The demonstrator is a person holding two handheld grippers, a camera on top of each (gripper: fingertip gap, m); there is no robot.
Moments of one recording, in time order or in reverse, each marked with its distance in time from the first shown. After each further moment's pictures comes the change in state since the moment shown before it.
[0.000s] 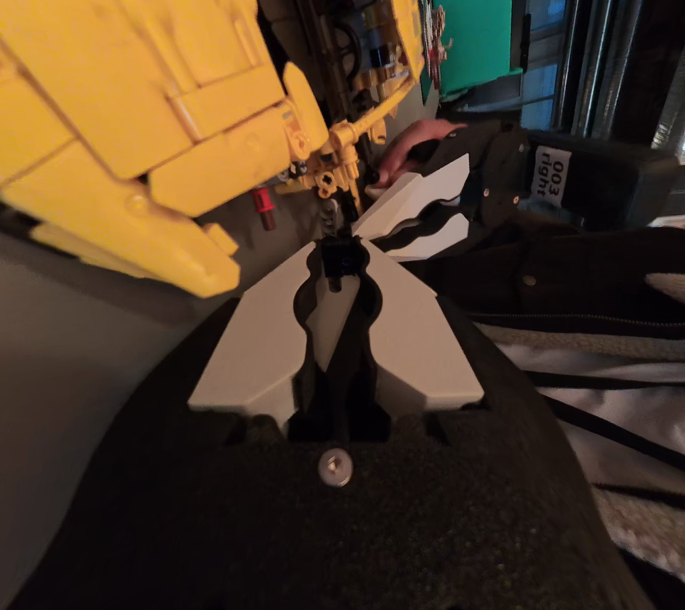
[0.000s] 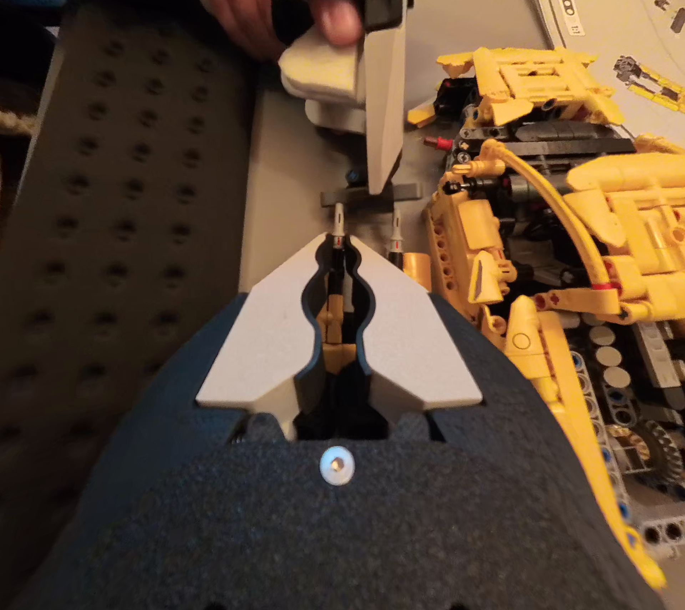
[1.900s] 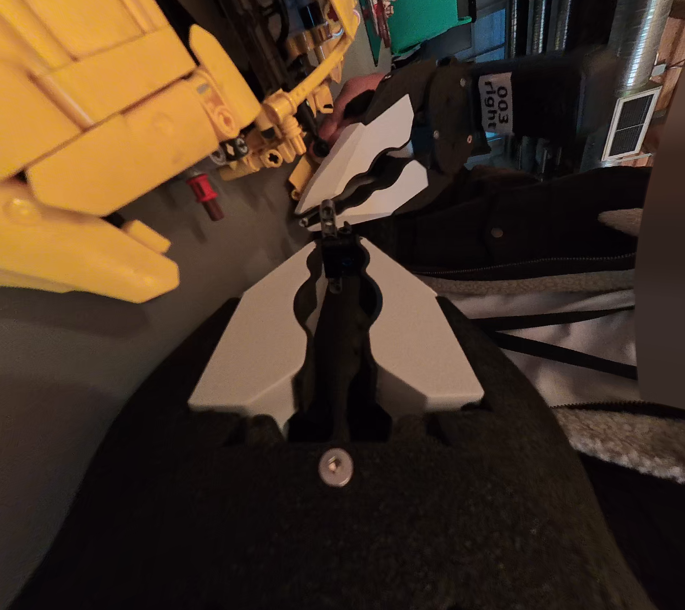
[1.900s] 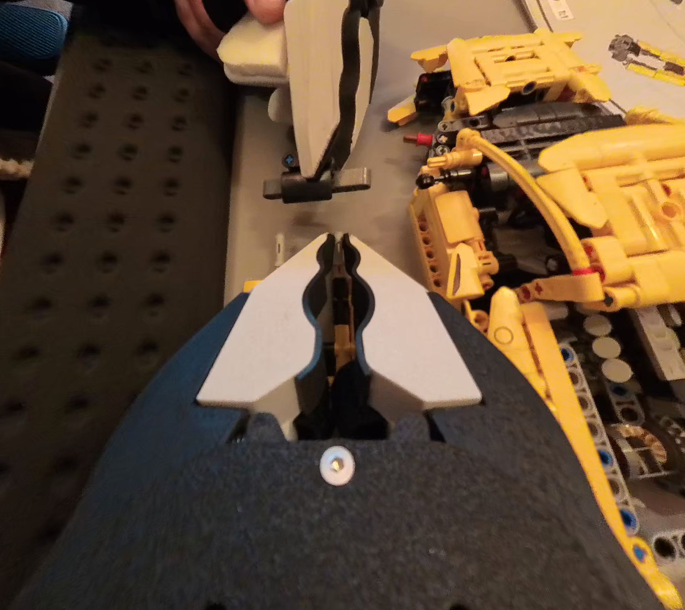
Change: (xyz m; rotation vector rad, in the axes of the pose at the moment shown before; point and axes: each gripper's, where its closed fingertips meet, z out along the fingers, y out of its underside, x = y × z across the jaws) left arm 0.021 0.014 -0.004 -0.083 0.145 0.082; right arm 0.010 -0.001 0.003 0.029 -0.016 0.095
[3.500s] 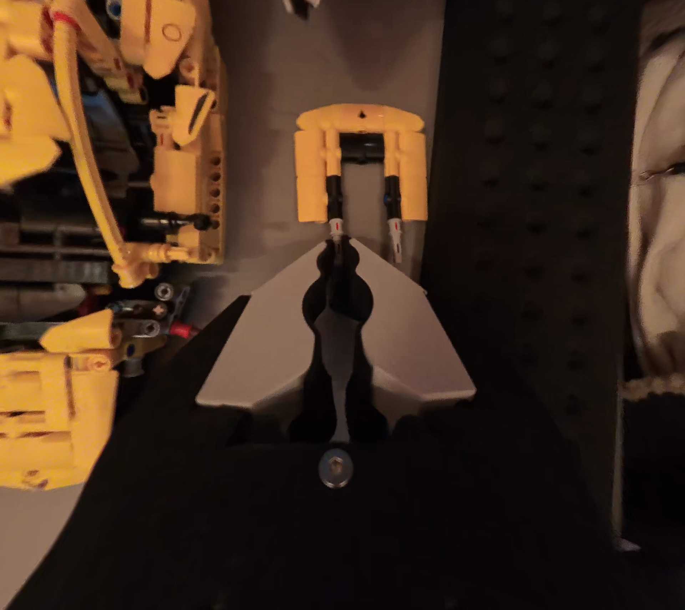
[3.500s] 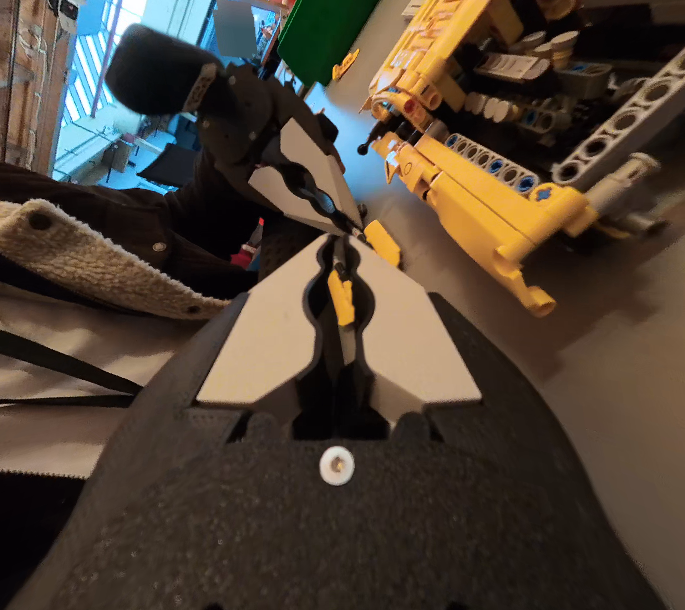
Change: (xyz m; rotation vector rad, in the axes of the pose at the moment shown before) left arm -0.027 0.022 0.020 -0.545 -0.555 0.960; right arm 0.011 0.003 -0.077 0.383 -0.286 0.854
